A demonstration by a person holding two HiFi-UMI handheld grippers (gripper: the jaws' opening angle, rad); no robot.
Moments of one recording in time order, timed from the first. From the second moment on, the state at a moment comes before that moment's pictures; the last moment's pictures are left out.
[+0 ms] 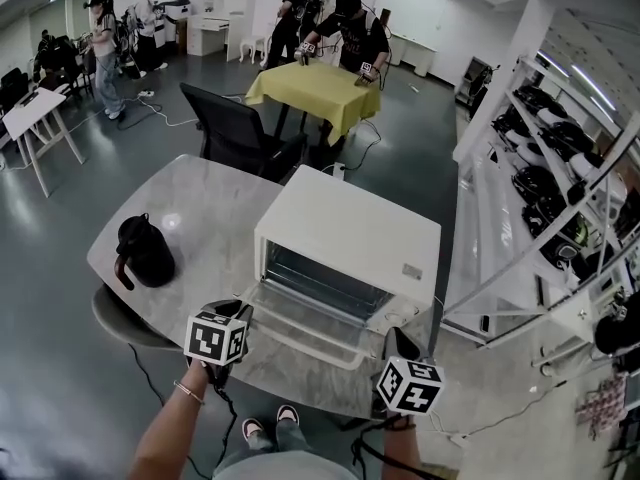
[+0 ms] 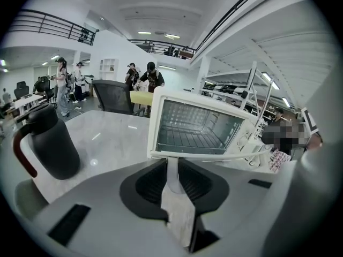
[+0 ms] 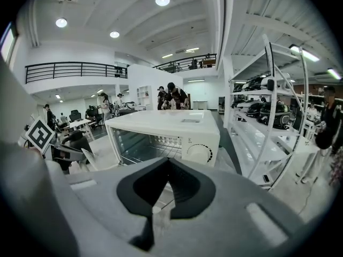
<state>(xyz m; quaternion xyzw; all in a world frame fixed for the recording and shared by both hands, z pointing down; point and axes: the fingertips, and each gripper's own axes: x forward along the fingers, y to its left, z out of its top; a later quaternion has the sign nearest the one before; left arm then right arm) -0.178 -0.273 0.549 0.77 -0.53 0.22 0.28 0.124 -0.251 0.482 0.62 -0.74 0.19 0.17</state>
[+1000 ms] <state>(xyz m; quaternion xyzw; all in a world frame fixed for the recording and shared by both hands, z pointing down) -0.186 -0.240 0.591 0.76 -0.52 0.26 0.29 0.105 -0.247 0.498 0.61 -0.74 0.20 0.19</state>
